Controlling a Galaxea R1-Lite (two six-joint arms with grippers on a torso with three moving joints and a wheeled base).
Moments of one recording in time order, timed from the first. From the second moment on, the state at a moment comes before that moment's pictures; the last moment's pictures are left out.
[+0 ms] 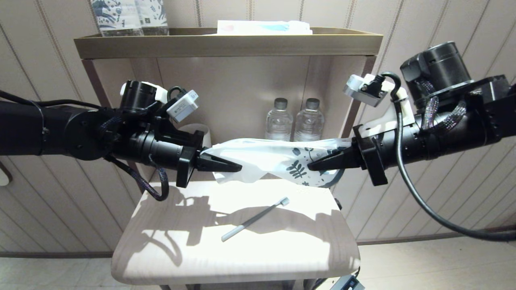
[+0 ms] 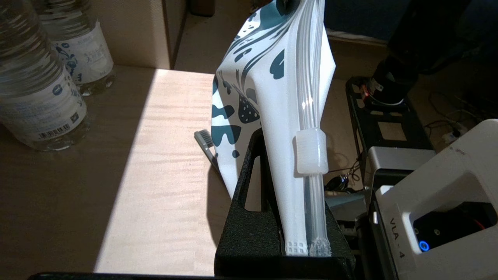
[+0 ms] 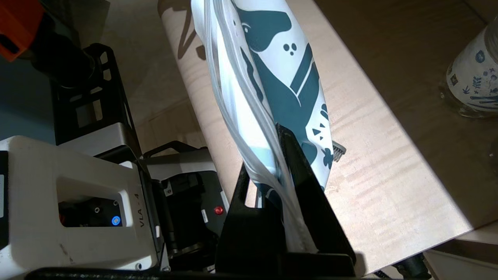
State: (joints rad) left arm -0.37 1.86 -1.35 0.11 -1.16 0.54; right arm 0.38 1.64 -1.45 0.42 0.74 -0.37
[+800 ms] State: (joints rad) left arm -0.29 1.87 -1.42 0.11 -1.16 0.53; right arm 0.39 1.62 -1.37 0.41 0.73 -0.36
